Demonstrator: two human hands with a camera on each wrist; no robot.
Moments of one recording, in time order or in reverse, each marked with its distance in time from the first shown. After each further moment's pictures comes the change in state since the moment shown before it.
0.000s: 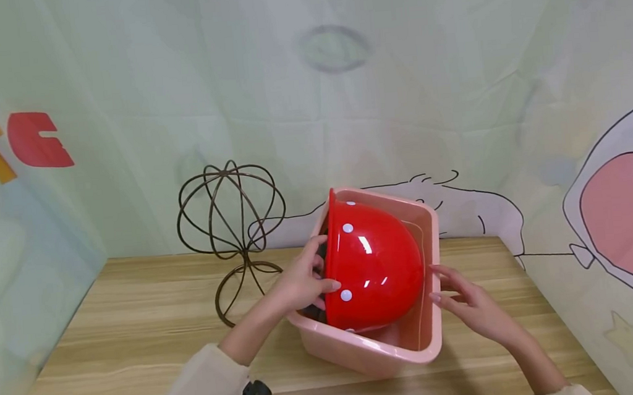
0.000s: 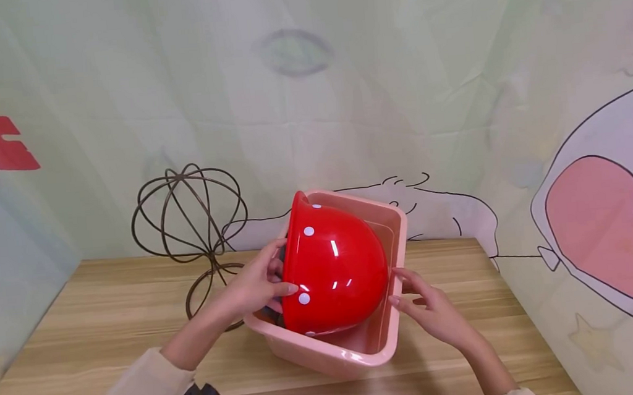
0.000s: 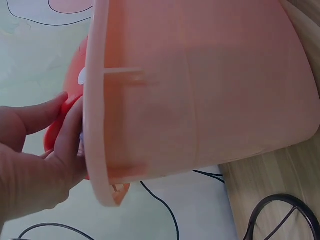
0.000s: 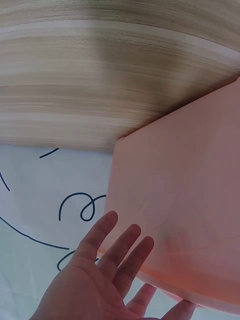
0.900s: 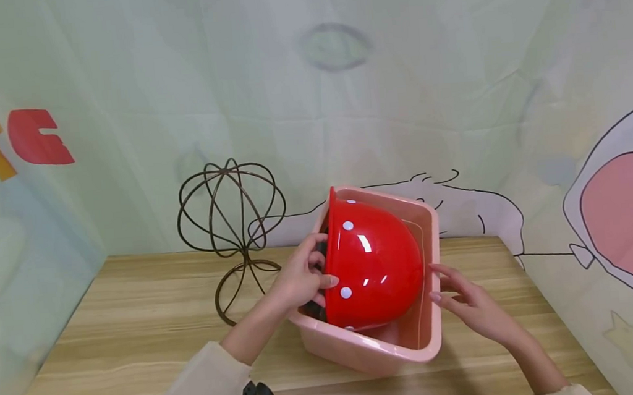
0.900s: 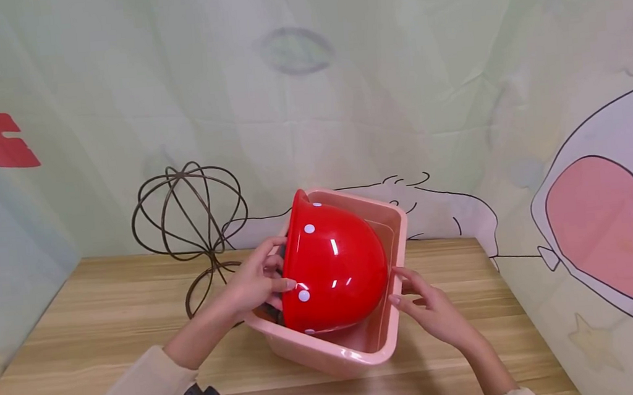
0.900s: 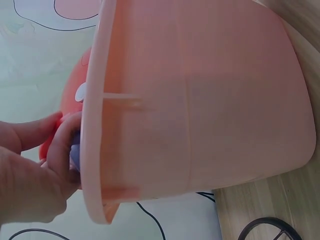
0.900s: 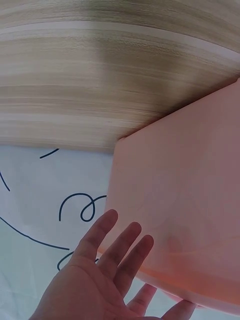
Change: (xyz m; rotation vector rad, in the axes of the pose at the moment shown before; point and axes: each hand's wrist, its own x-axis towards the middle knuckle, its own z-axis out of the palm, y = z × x) left_hand 0.001 -0.003 0.003 -0.157 0.080 -0.015; right_hand -0.001 0.000 0.000 -0.009 0.000 0.016
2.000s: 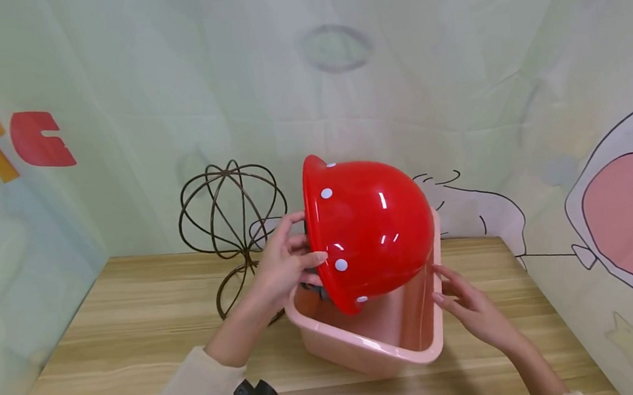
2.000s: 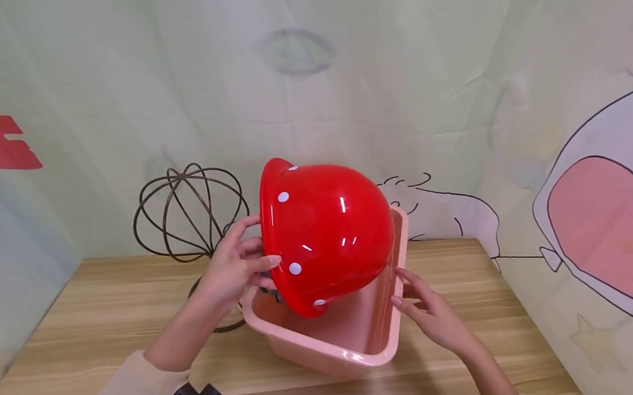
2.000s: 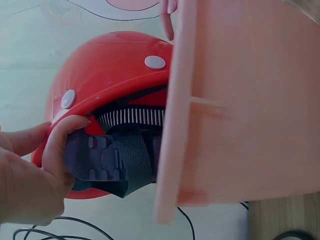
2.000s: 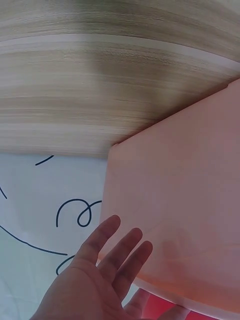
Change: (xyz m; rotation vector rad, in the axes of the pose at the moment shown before) left_hand -0.014 0.029 -0.018 -0.330 0.089 0.060; right_hand -0.001 0.008 0.006 0.041 0.031 -0.030
